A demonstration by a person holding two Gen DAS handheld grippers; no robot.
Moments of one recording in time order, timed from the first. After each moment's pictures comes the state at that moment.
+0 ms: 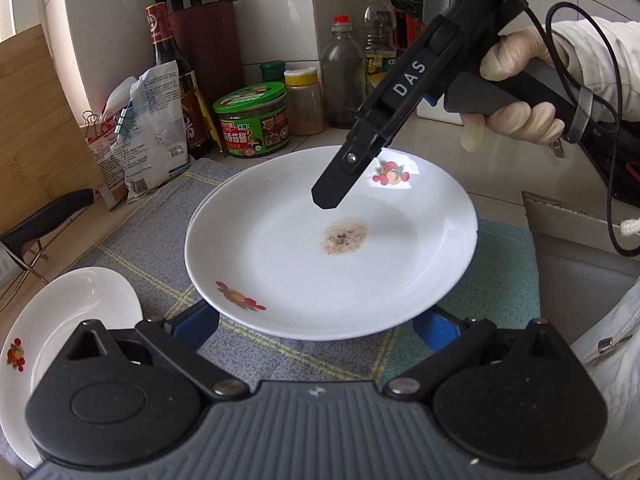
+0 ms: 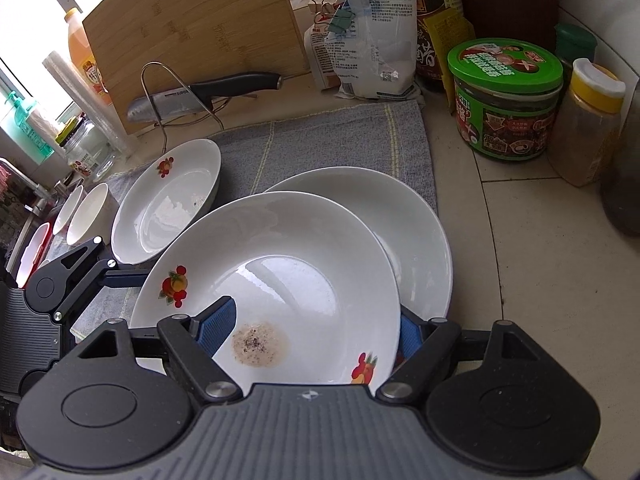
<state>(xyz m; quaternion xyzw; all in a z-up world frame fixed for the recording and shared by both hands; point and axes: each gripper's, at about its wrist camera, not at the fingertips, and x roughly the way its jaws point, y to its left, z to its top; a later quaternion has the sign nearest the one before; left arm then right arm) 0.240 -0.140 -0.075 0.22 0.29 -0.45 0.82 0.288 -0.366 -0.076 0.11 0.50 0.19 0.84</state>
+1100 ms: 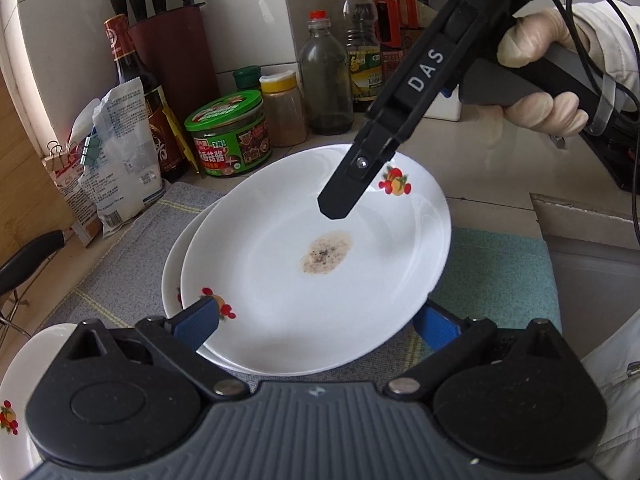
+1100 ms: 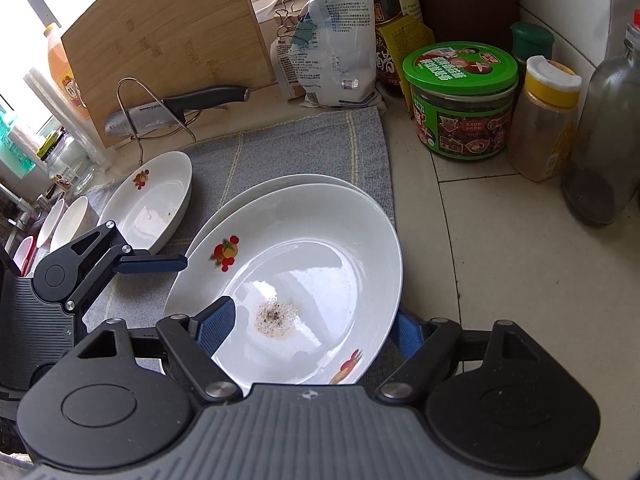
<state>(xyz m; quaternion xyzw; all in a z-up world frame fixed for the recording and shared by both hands) 0.259 -0.175 -0.079 0.25 0.27 -0.47 0.80 0.282 -0.387 -0.071 0.11 0.50 0.15 0.84</state>
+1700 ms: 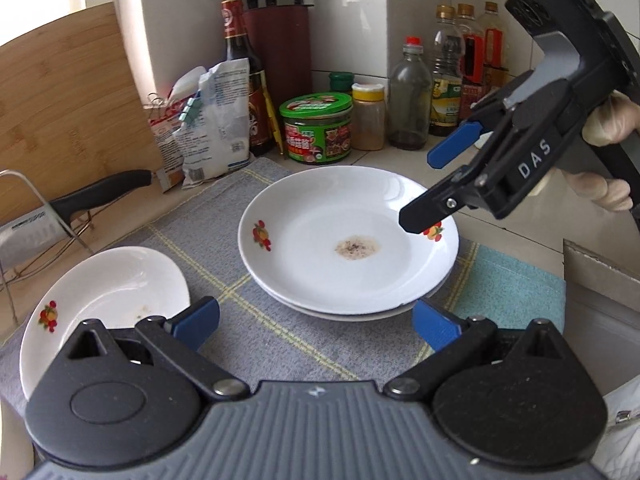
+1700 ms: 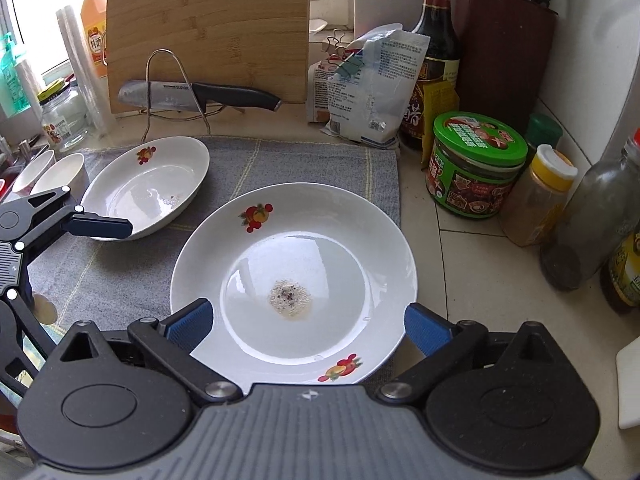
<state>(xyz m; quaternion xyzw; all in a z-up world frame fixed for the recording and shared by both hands) 0.248 -0.125 -0.062 0.16 0.30 -0.36 0.87 0.251 -0.333 -0.053 -0.03 0.44 0.13 0.89</state>
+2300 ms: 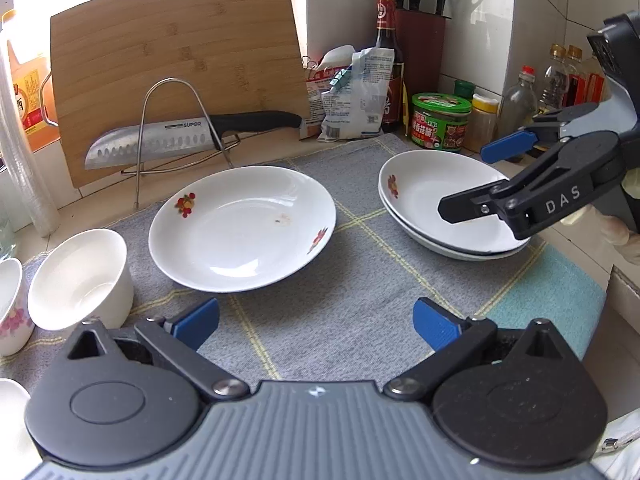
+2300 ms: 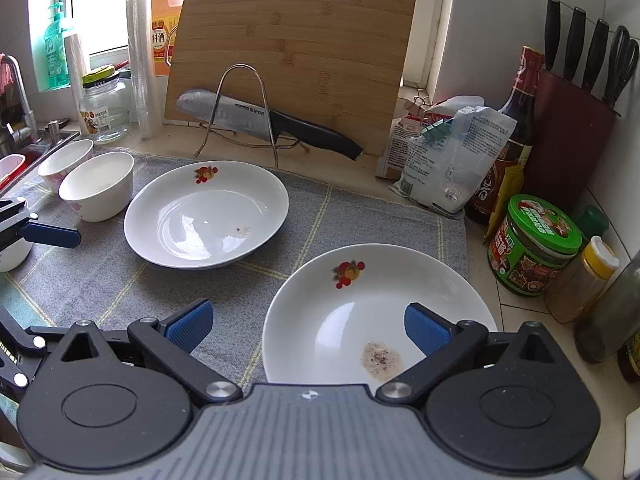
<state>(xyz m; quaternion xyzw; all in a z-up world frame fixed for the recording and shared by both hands) 0.220 -0.032 -0.050 0.09 0.34 -0.22 0.91 0.241 -0.242 -0.047 -0.09 0.37 0.16 0.91</state>
